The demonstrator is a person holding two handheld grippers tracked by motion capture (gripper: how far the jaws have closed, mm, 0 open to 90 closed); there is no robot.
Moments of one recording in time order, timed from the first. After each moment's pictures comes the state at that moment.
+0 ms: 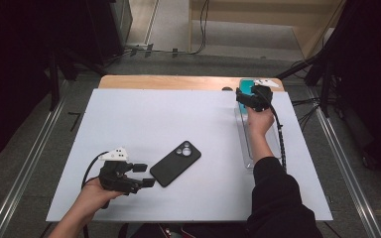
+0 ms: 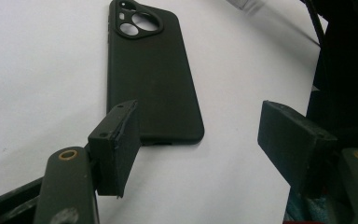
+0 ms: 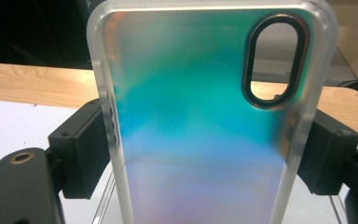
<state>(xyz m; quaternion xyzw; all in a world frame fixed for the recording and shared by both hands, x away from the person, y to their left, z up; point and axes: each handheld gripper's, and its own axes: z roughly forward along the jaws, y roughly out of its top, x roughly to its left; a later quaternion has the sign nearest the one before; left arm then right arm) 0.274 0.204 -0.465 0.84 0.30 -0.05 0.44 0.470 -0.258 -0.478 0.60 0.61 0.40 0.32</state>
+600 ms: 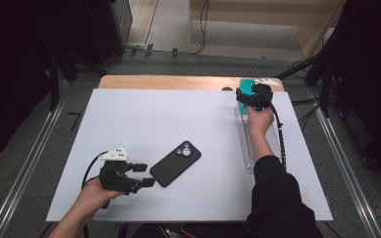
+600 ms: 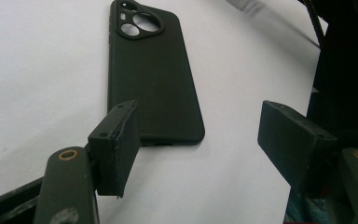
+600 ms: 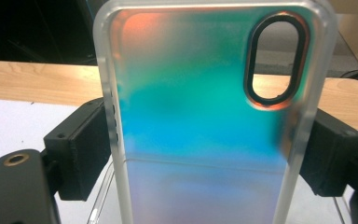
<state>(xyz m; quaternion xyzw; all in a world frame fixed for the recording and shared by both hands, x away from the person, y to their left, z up) 0.274 0.204 -0.465 0.84 0.31 -0.05 0.44 0.475 -0.261 -0.479 0.61 0.62 0.40 0.31</state>
